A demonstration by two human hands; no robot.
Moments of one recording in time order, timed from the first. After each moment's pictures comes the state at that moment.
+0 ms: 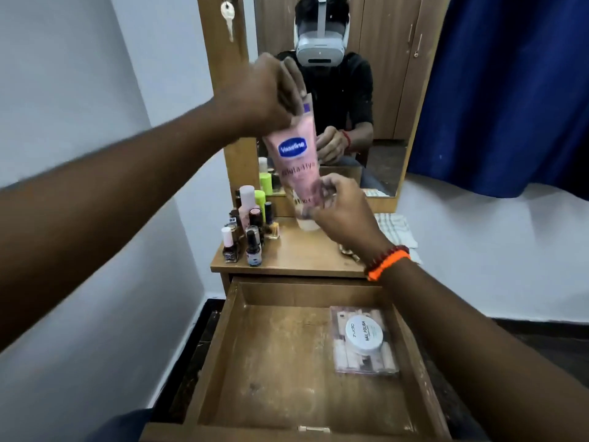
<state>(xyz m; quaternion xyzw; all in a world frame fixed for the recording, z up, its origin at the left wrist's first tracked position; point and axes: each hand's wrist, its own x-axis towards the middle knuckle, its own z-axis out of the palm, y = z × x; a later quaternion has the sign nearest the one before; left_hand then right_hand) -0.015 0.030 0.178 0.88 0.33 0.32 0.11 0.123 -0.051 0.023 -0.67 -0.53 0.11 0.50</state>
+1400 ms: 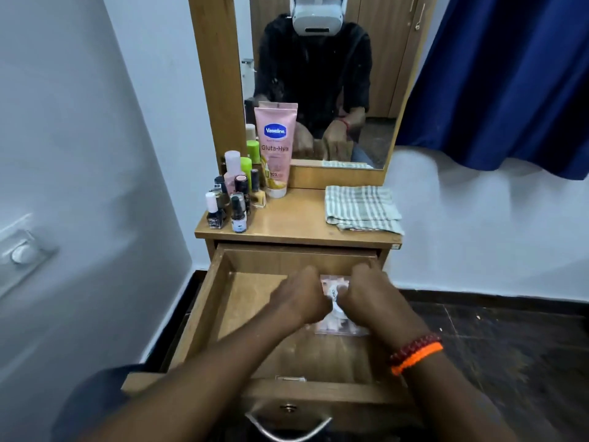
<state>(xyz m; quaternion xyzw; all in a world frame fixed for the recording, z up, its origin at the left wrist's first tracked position) 0.014 -0.088 -0.095 0.83 0.48 0.03 0.28 0.112 -0.175 -0.059 -0.86 -0.43 0.19 0.18</state>
